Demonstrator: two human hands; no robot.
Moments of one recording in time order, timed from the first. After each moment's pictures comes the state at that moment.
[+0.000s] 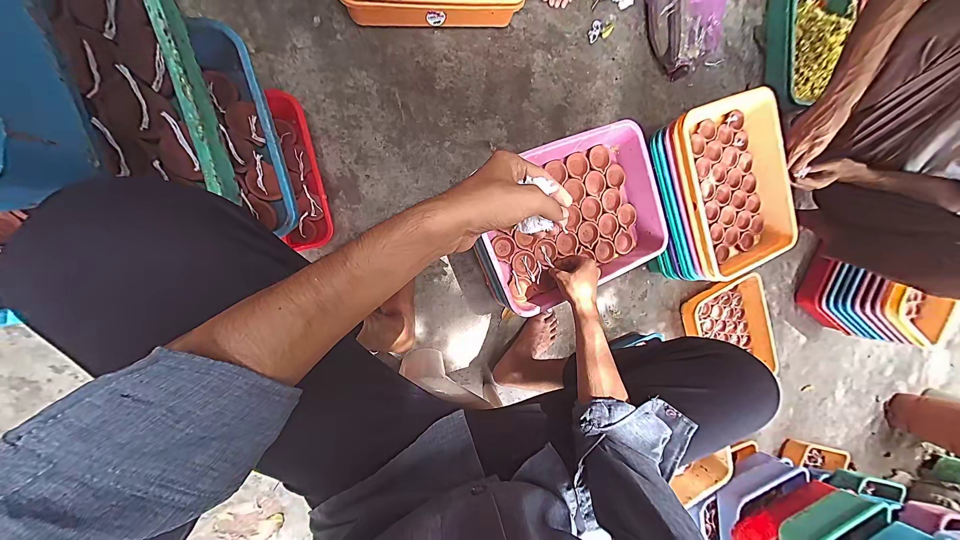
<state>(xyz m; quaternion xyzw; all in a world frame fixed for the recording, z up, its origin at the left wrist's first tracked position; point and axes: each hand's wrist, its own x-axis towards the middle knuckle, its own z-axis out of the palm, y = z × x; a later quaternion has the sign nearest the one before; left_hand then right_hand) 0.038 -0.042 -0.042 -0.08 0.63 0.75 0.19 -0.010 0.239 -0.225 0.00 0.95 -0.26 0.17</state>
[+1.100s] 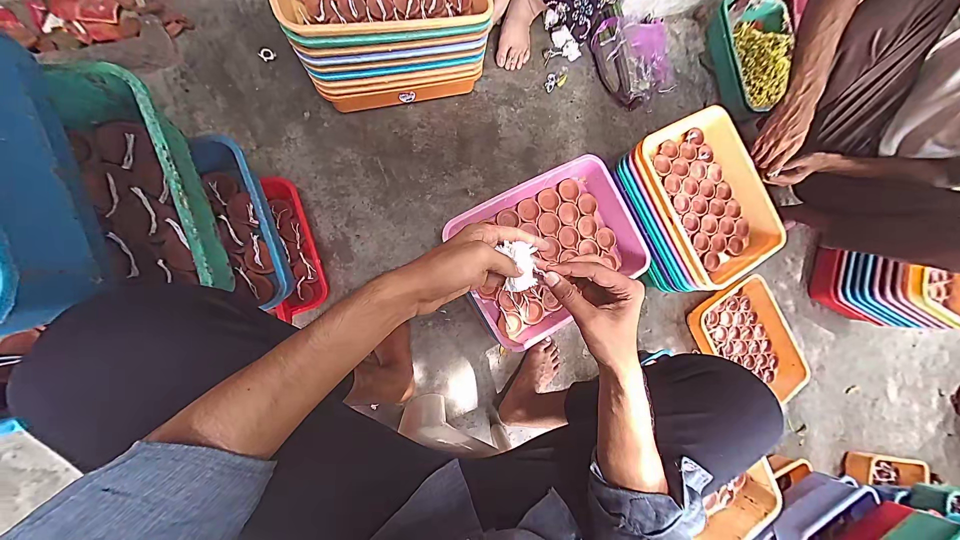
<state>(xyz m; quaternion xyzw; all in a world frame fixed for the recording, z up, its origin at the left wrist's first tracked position) 0.038 -0.034 -0.033 -0.02 0.57 0.78 0.25 0.016 0.204 -0.065 -0.26 0.71 -0.65 0.03</state>
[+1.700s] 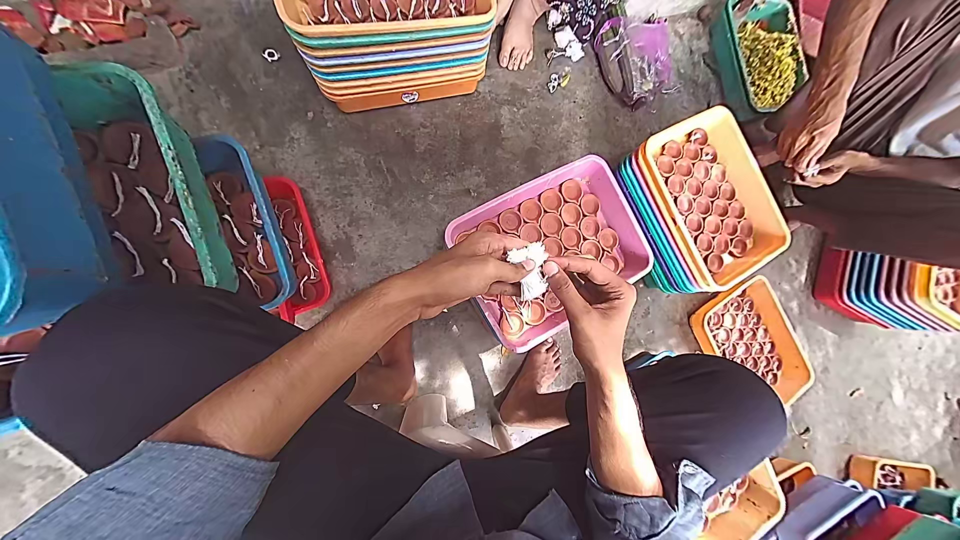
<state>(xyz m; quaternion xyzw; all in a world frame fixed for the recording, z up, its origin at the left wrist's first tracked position) 0.042 -0.032 -0.038 0.00 0.56 0.79 0.27 0.027 0.183 -0.068 -0.19 0.71 -0.67 0.00</state>
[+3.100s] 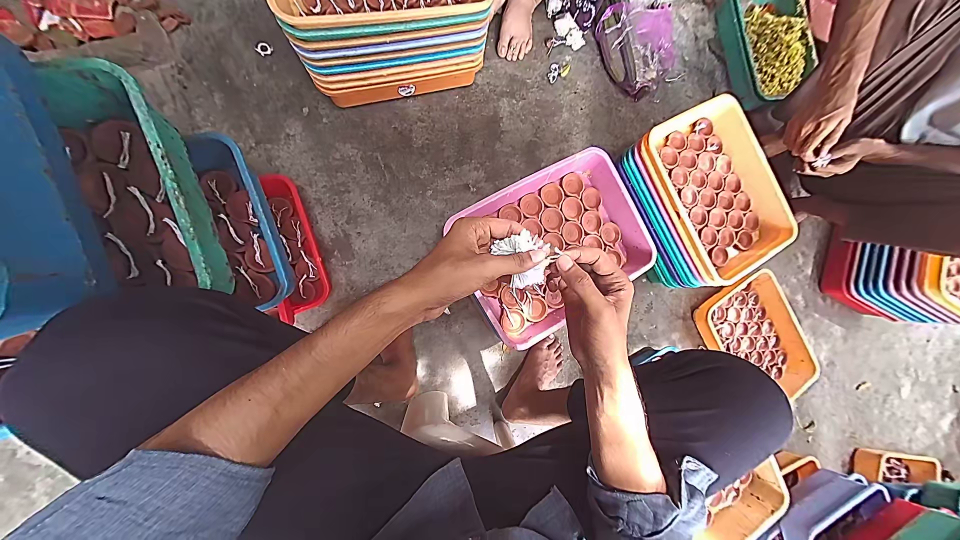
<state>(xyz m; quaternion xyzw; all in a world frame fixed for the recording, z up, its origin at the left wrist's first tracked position) 0.043 -0.027 -0.045 0.00 0.61 0.78 0.13 0.026 0.182 -0.068 -0.12 0.61 -0.78 0.09</state>
